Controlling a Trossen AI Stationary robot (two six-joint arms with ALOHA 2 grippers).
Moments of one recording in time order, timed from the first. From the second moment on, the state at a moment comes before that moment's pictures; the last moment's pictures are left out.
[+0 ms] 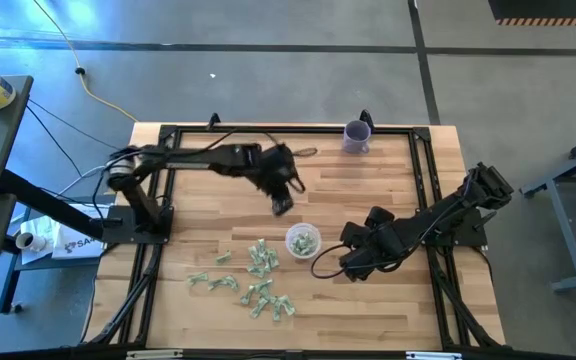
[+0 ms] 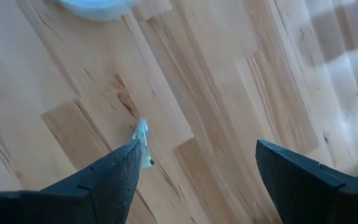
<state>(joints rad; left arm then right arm) 0.17 1.70 1.38 -0.61 0.24 -0.26 0.48 1.62 1.33 -1.30 0.36 0.94</state>
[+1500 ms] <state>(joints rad) -0.22 1.39 1.21 -1.09 -0.23 -0.53 0.40 1.71 0.85 -0.68 0.05 0.93</state>
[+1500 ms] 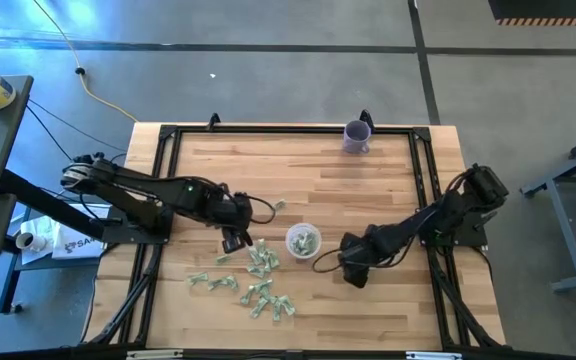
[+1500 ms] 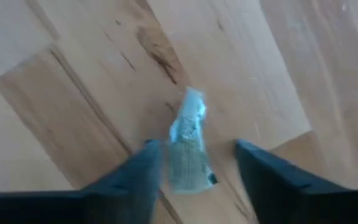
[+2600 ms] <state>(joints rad) 0.15 1.23 0.66 -0.26 -0.10 -0.52 0.18 1.67 1.44 -1.14 0.30 0.57</state>
